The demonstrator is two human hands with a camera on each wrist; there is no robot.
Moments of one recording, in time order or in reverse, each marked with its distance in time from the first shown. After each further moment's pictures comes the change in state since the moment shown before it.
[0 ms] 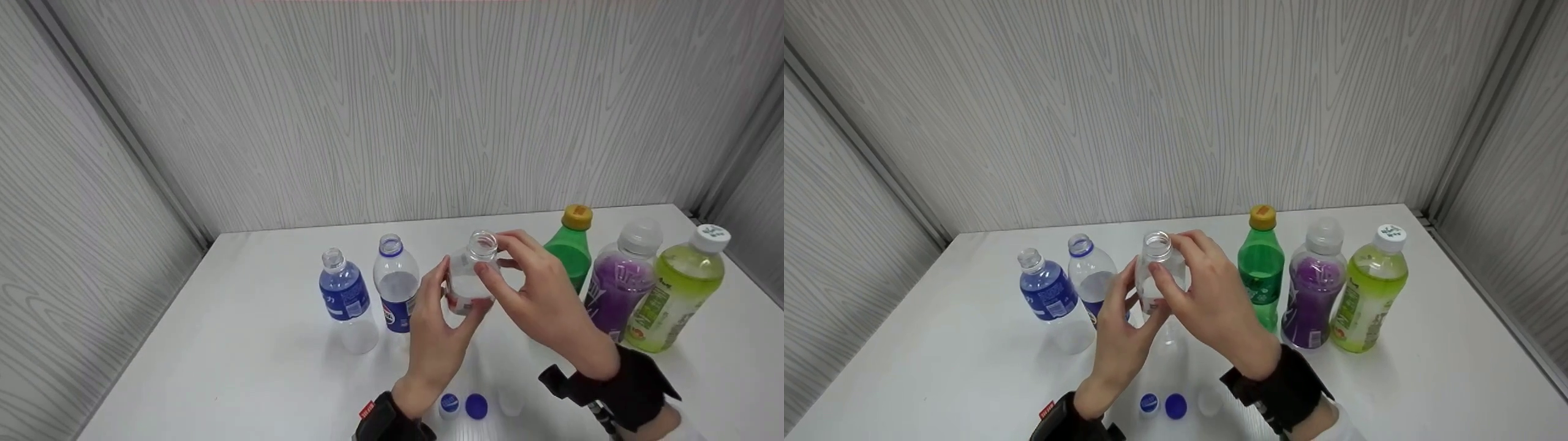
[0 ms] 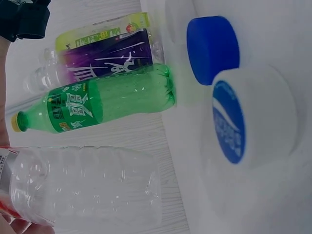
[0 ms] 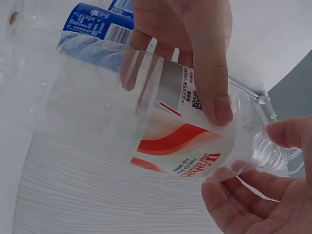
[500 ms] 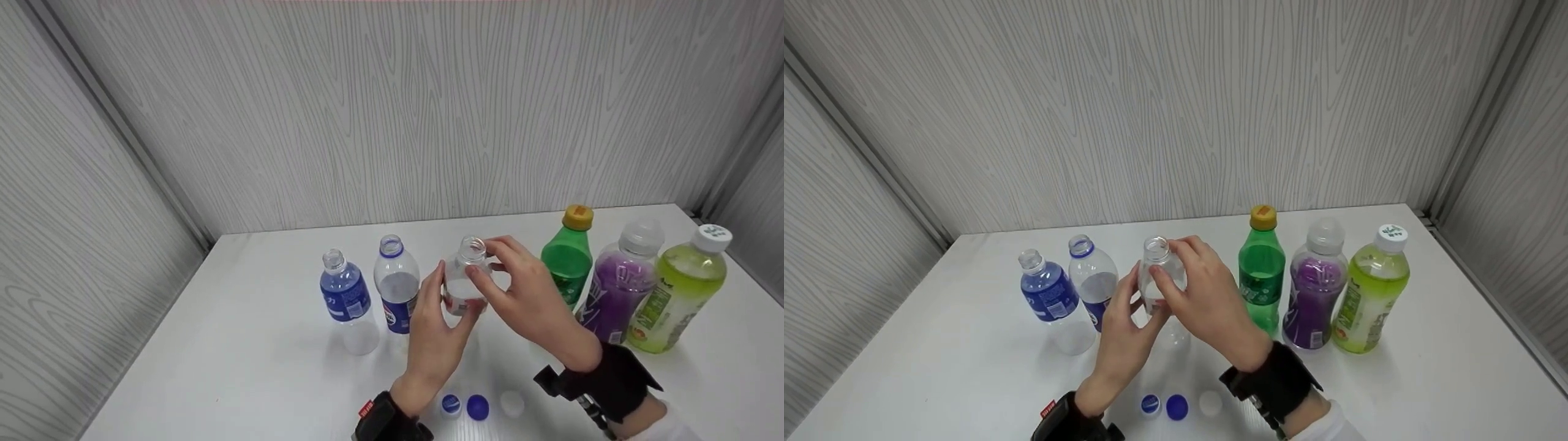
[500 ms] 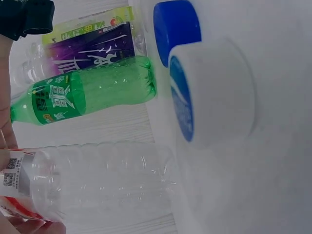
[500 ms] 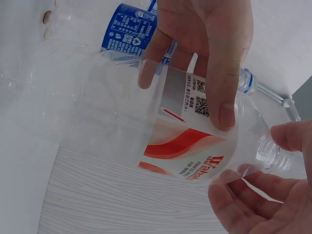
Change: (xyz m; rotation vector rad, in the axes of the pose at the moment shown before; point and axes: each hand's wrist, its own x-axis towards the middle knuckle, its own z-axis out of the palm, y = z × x) left_hand 0.001 -0.010 0.001 0.038 -0.071 -0.113; right_hand 0.003 0.021 0.020 0.005 -0.027 0.030
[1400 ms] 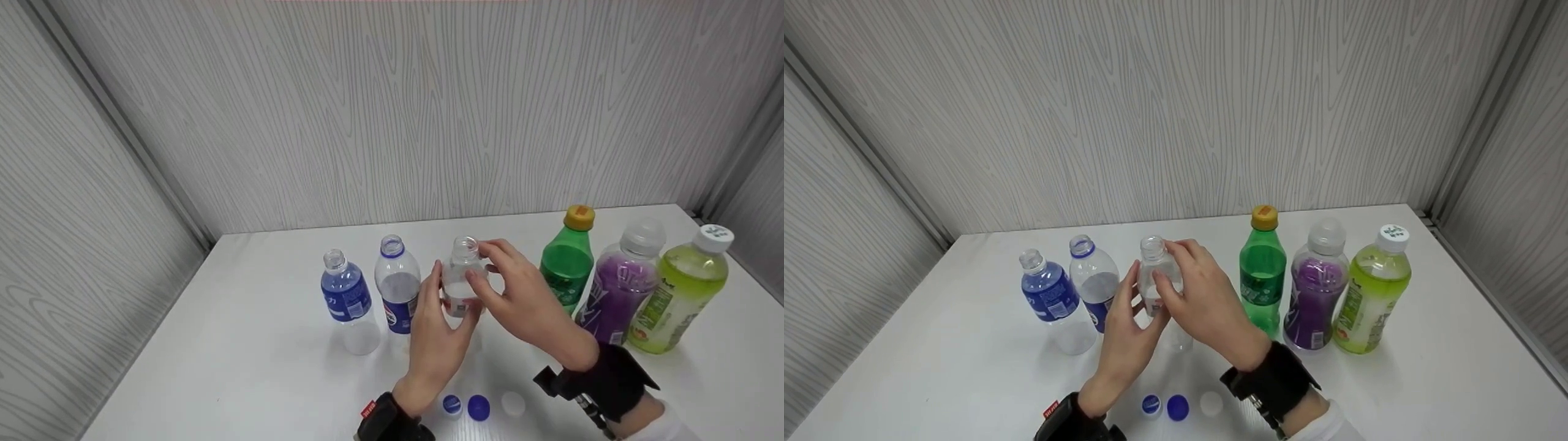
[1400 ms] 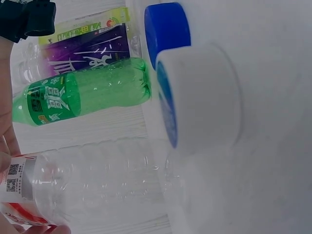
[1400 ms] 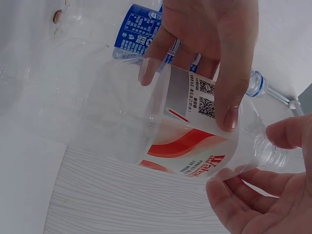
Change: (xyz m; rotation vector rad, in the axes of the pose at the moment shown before) left_hand 0.000 -0.004 0.003 -0.012 -0.010 -0.061; right_hand -0.001 0.005 0.006 -0.030 -0.077 0.012
